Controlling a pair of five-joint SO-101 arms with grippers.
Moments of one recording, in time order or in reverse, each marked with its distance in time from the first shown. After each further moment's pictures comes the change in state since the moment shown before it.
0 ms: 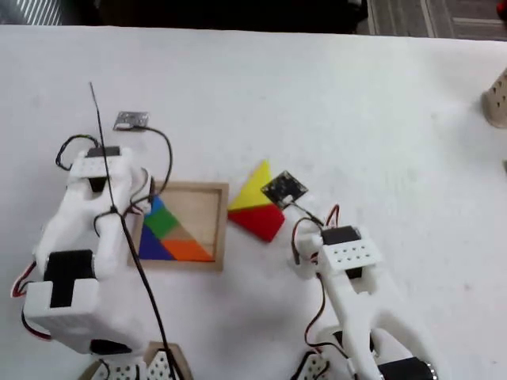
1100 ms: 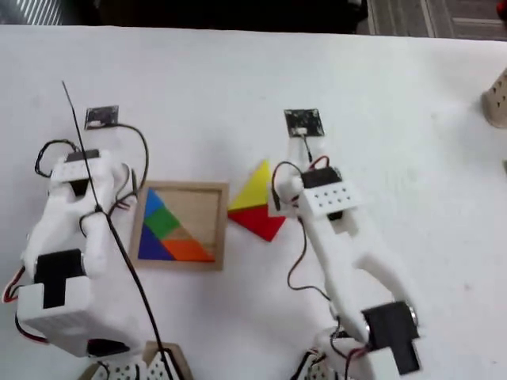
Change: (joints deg) left arm -6.2 0.0 0.5 -6.9 3.7; right arm -4.0 22.9 -31.0 6.7 -38.6
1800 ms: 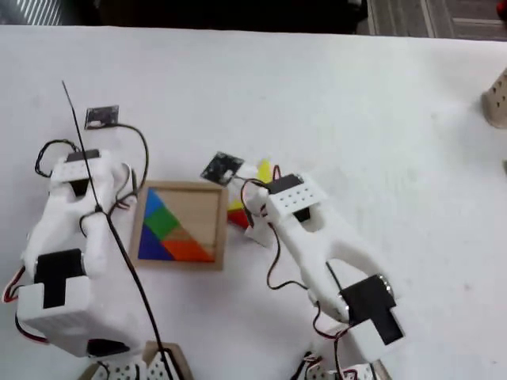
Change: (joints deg) left arm 0.0 0.0 0.0 0.0 0.0; right arm -9.0 9.6 -2.1 0.2 48.1
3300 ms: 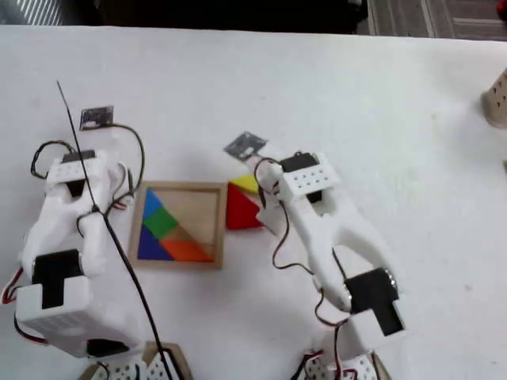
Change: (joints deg) left arm -1.2 0.0 0.0 0.0 0.1; right arm 5.5 -0.5 -7.6 12.0 -11.5
